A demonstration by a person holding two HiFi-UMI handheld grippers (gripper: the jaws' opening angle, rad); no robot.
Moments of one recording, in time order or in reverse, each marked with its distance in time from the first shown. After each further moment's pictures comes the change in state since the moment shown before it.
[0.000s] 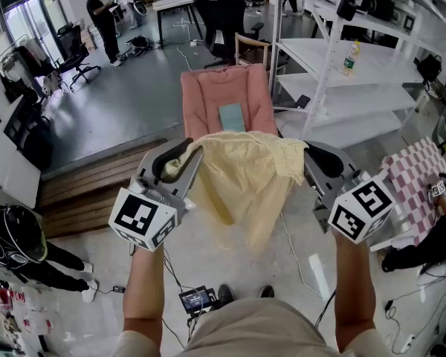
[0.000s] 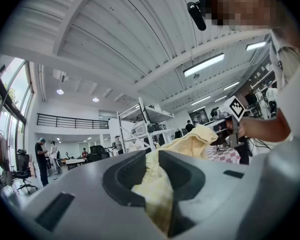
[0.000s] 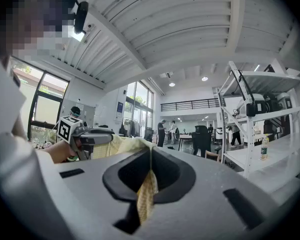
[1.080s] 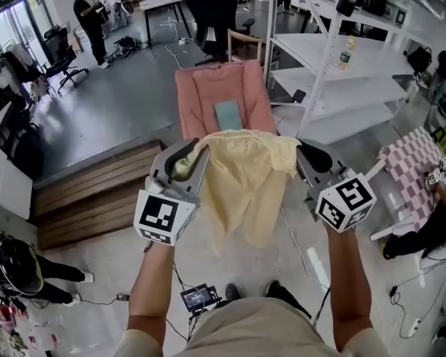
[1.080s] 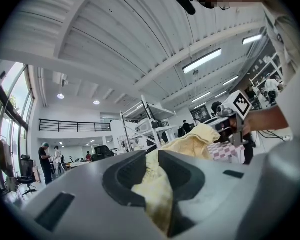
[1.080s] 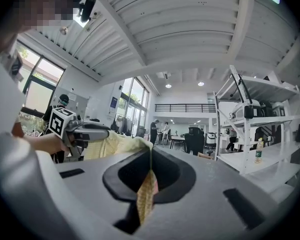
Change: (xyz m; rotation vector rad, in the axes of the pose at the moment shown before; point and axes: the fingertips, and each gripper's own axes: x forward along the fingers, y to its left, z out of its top) left arm -0.008 0.047 -0.064 0.054 -0.020 0.012; right arm 0.060 0.020 -0.047 -0.072 -0.007 -0.105
